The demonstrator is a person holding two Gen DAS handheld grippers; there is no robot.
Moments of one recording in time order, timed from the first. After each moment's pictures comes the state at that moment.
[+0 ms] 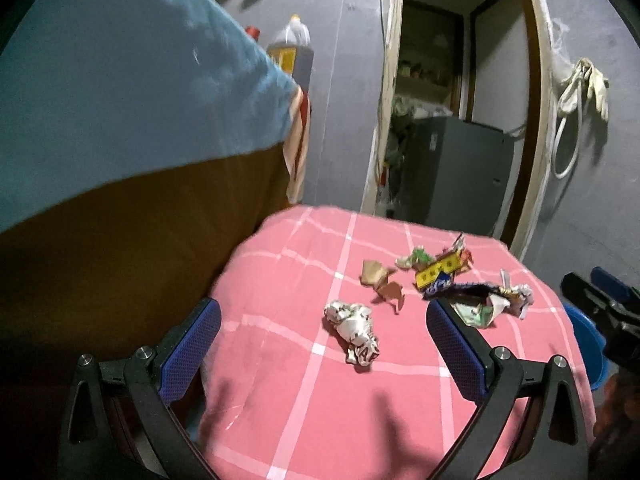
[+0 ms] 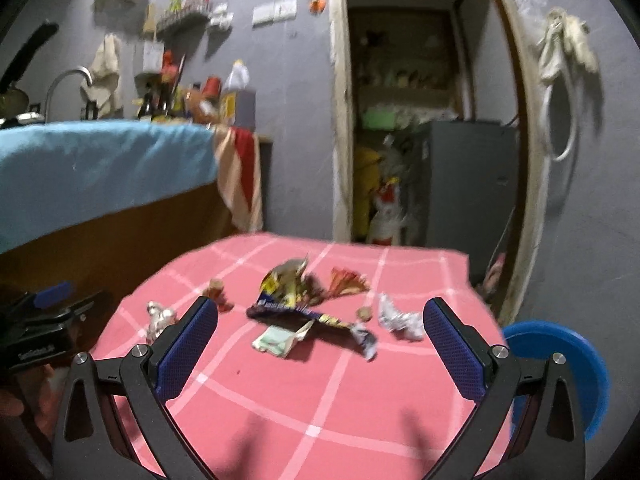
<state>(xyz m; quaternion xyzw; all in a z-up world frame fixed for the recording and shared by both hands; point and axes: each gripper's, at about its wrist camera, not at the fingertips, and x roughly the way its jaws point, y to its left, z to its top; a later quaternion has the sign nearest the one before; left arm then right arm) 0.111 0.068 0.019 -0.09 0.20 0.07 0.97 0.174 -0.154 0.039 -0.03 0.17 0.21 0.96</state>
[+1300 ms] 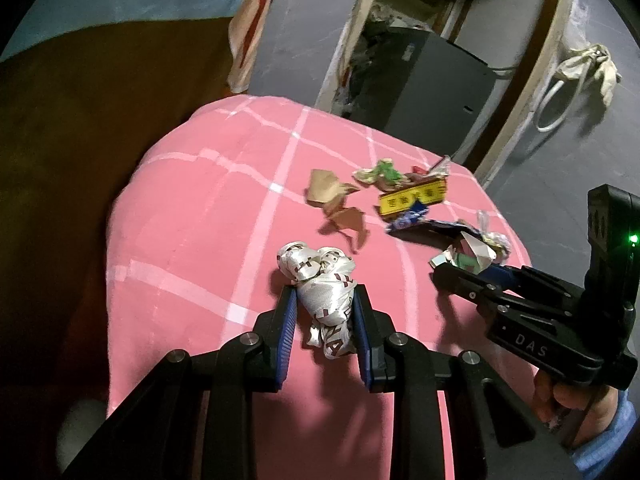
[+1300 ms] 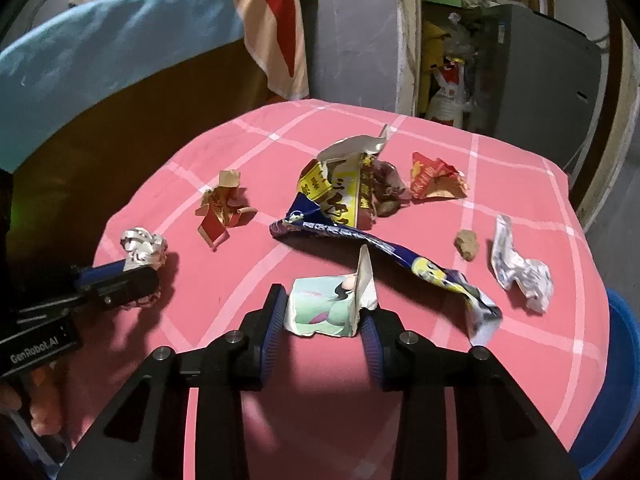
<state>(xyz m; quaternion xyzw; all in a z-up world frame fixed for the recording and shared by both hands) 0.163 0.064 0.009 -0.15 0.37 -0.04 0.92 0.261 -0.095 -0.008 -0.09 0.39 0.28 0.87</state>
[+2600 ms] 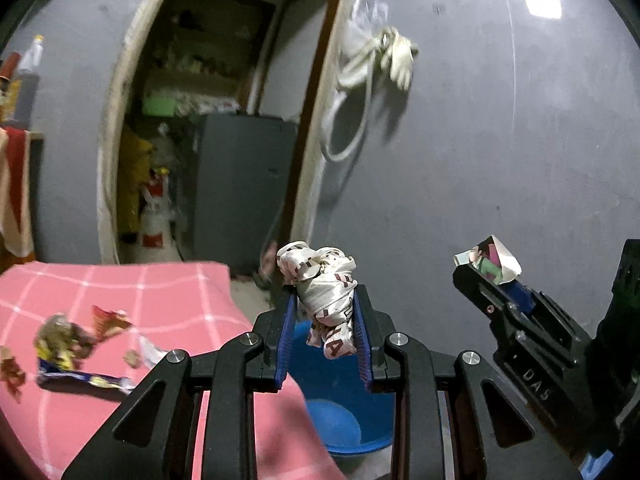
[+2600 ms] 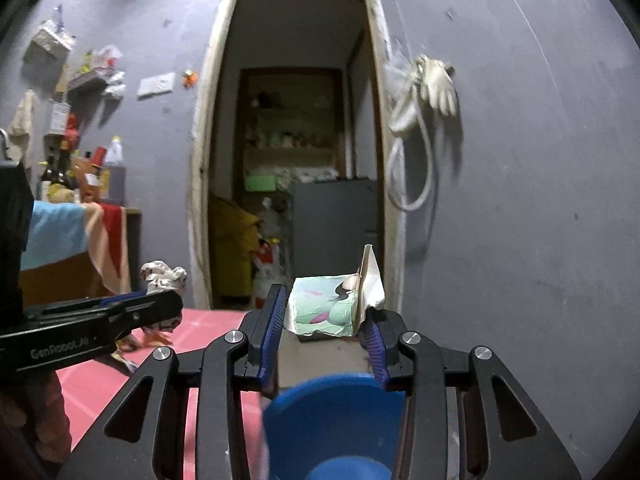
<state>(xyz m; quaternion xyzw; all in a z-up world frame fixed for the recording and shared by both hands) 0.201 -0.215 0.104 -0.05 0.18 -0.29 0.94 0.151 -0.364 0.079 -0.01 0.04 0.02 1.00</state>
